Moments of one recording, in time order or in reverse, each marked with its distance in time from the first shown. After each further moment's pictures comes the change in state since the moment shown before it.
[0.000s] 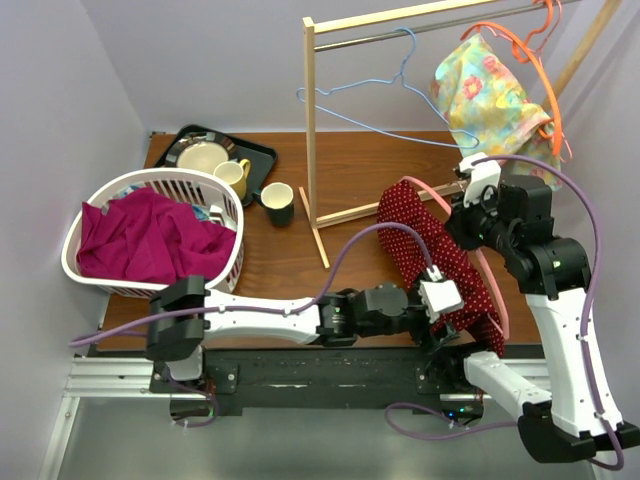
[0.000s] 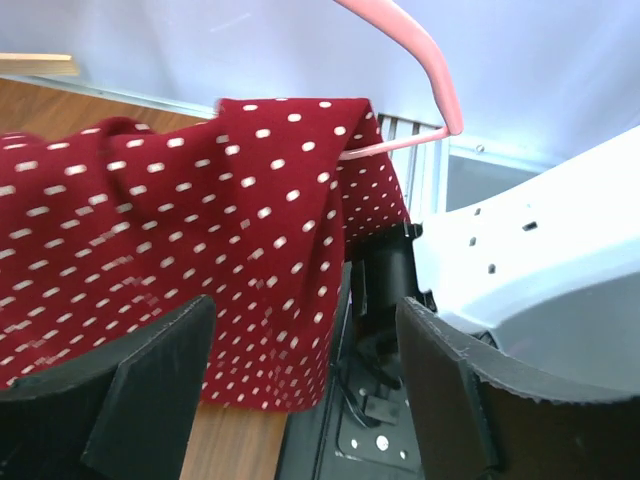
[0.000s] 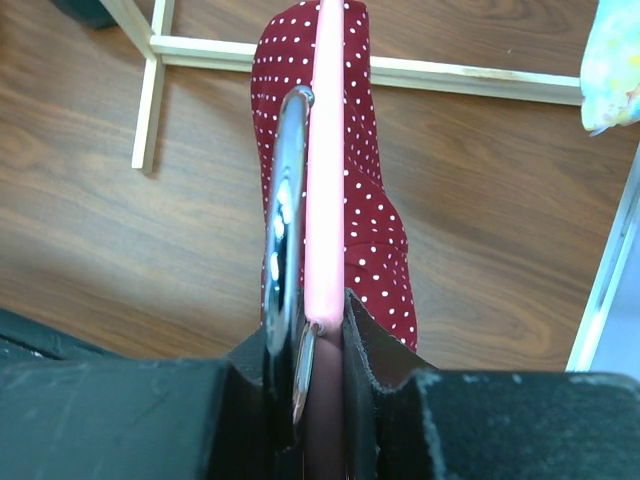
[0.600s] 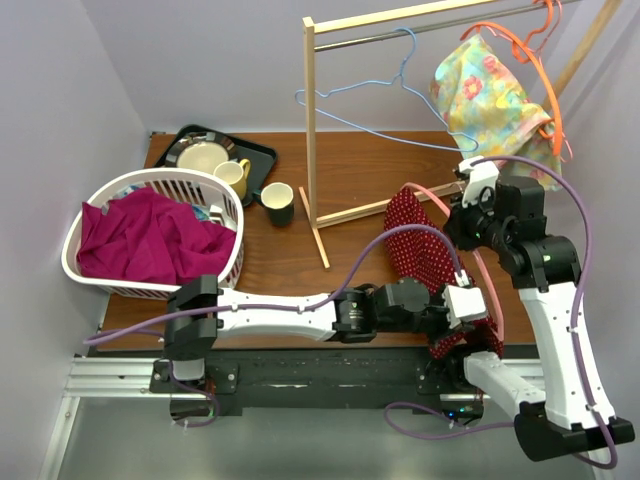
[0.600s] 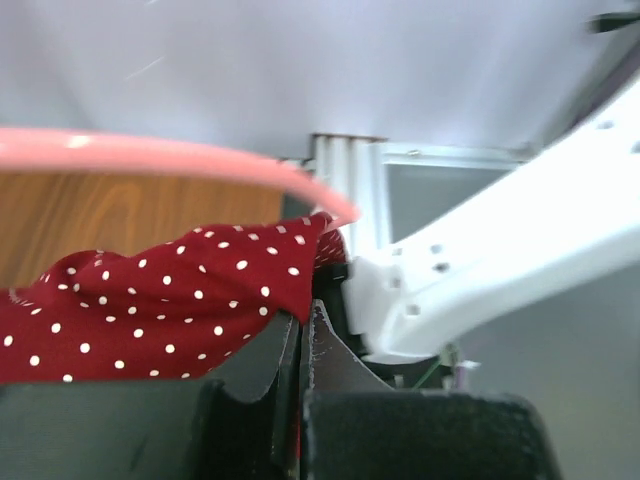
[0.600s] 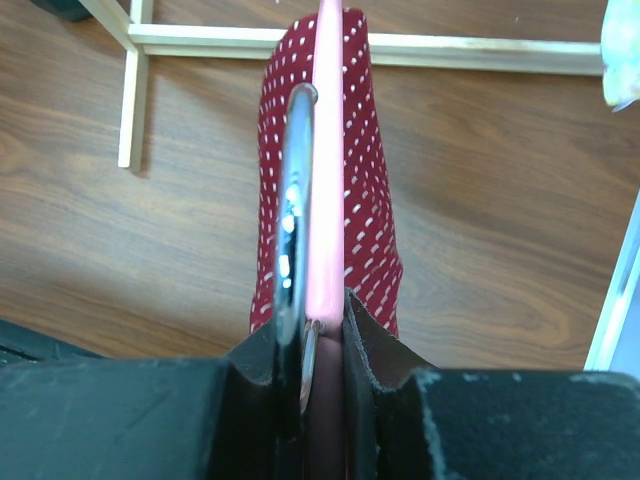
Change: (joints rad) left arm -0.008 0.100 0.192 -0.101 0.133 0.058; right arm -0.045 0.002 -0.078 0.049 -0.020 0.020
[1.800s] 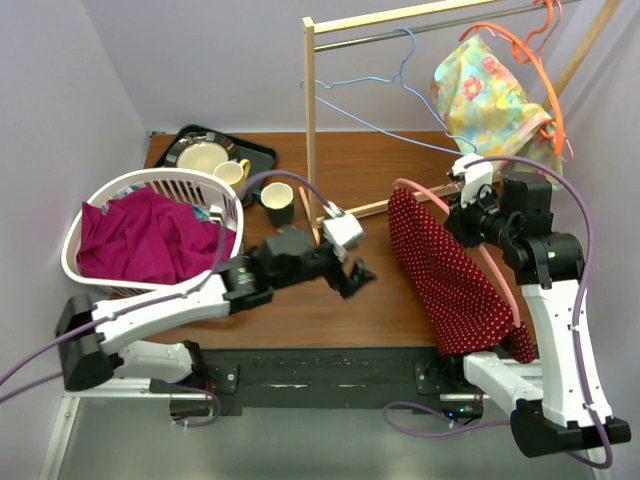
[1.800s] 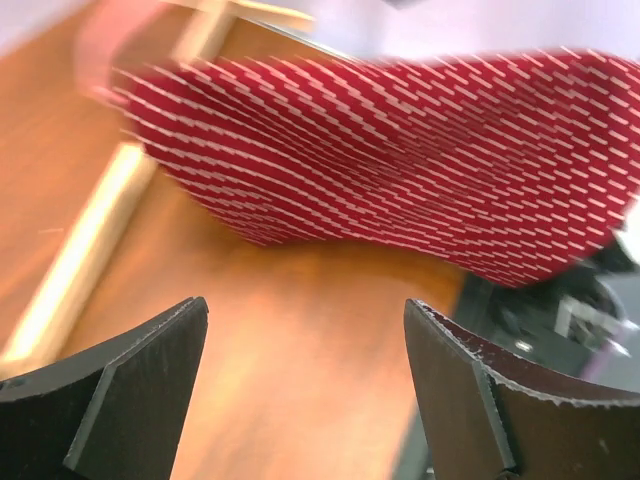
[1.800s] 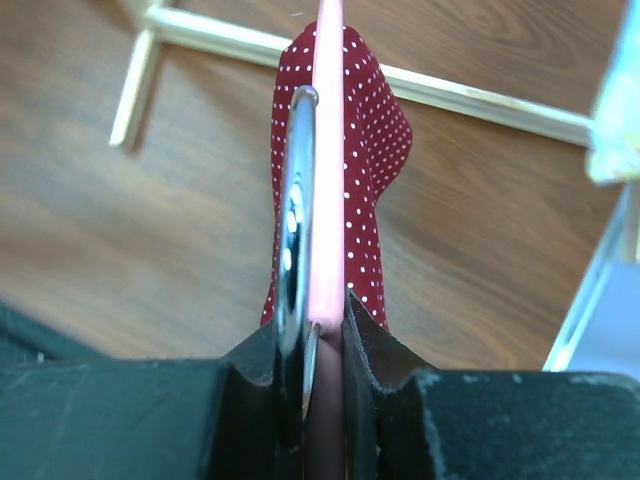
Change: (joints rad) left arm 0.350 -0.594 -0.462 -0.188 -0.018 -0.060; right arm -0.041 0.018 0.039 -0.019 -0.115 -0.206
